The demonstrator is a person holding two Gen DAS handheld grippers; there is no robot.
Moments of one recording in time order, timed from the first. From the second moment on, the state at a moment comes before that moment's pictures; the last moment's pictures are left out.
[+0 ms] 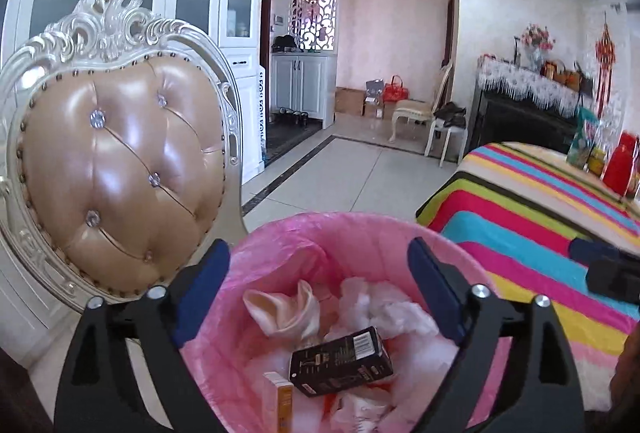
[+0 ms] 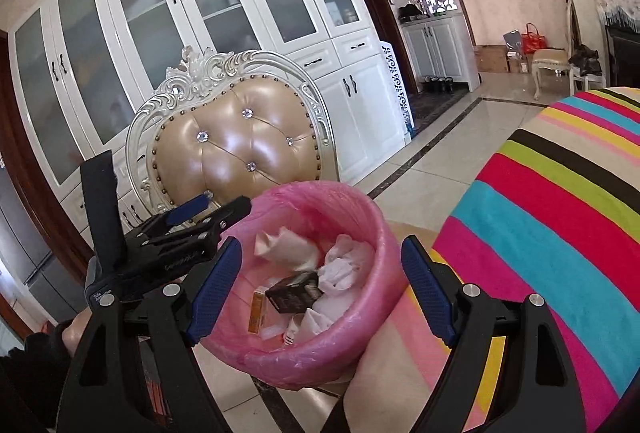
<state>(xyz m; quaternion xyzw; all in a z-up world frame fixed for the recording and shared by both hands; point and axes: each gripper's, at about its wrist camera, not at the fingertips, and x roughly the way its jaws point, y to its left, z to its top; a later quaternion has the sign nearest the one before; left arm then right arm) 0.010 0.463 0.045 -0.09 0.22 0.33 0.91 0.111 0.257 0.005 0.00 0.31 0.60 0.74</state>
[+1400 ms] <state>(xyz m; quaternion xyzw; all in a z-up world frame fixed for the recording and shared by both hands) -0.114 0.288 0.091 -0.07 0.19 0.42 0.88 0.041 0.168 0.042 -0.10 0.20 0.57 0.79</state>
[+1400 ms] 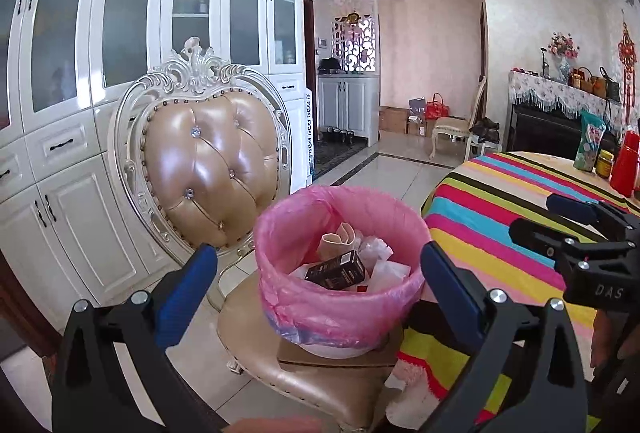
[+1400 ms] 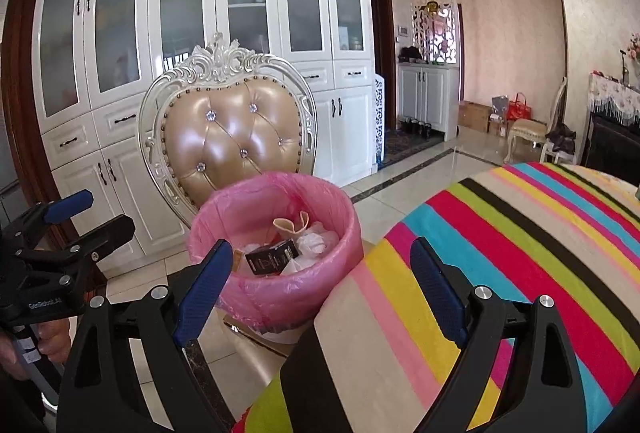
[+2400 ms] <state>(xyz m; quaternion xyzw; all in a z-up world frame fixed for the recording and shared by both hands) -0.123 0.288 0.074 -0.07 0.20 0.44 0.87 0.035 0.173 0.032 -0.13 0.19 0.58 0.78</state>
